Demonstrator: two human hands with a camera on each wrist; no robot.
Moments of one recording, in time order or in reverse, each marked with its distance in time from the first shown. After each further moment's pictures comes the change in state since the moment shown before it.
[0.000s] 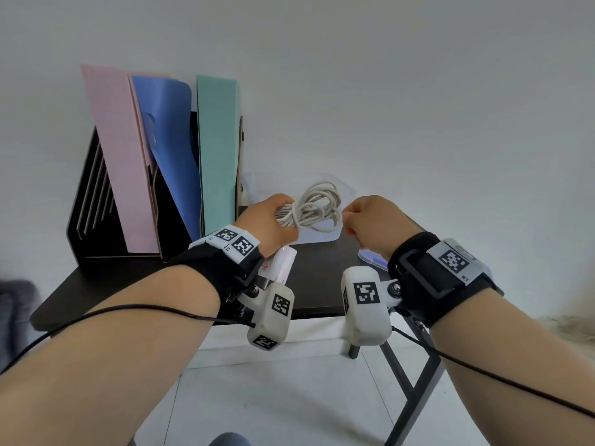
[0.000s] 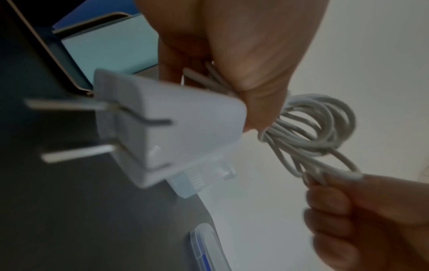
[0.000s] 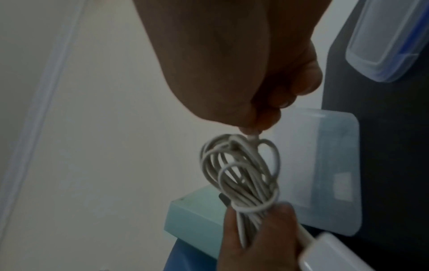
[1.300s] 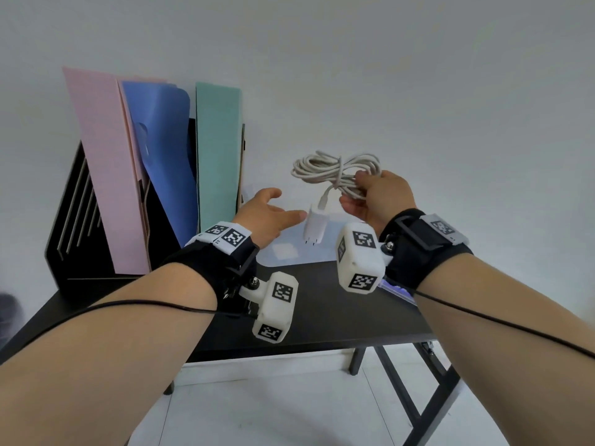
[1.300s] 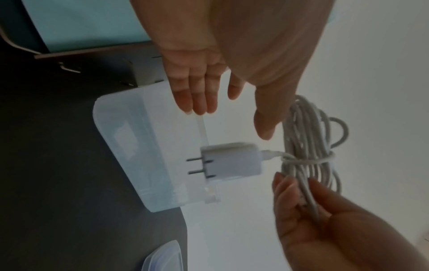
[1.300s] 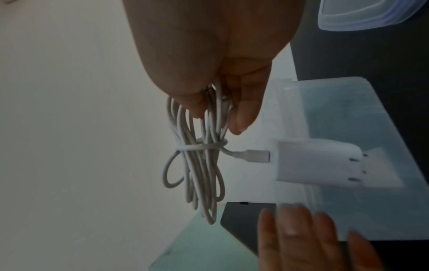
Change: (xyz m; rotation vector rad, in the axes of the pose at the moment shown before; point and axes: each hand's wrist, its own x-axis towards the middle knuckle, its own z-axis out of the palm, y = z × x) left_hand 0.053 -0.009 -0.011 -0.419 0.043 -0.217; right_hand 0.088 -0.014 0.003 0.982 0.268 0.115
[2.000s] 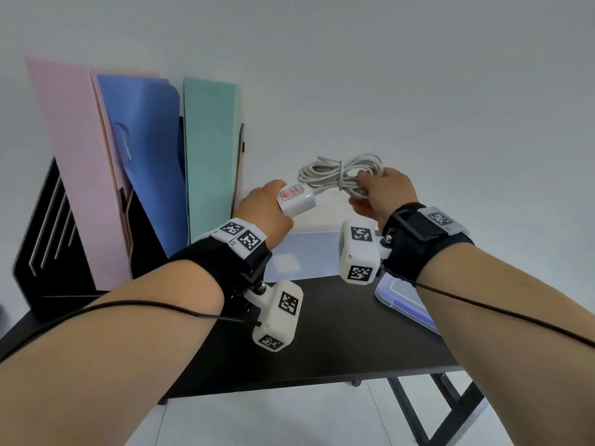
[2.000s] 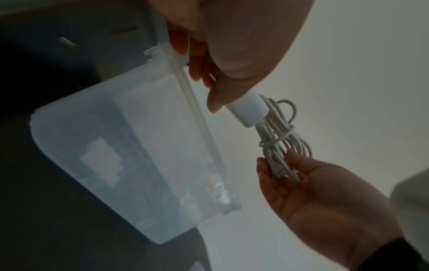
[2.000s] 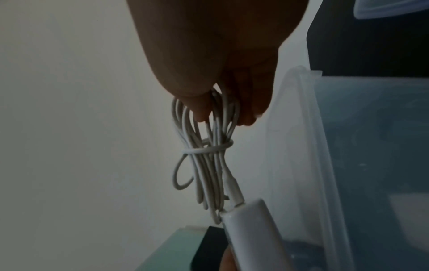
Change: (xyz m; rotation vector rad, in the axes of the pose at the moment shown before) left_hand 0.052 0.003 0.003 0.544 0.129 0.193; right_hand 0.068 0.010 0.007 -0.285 0.043 -0.011
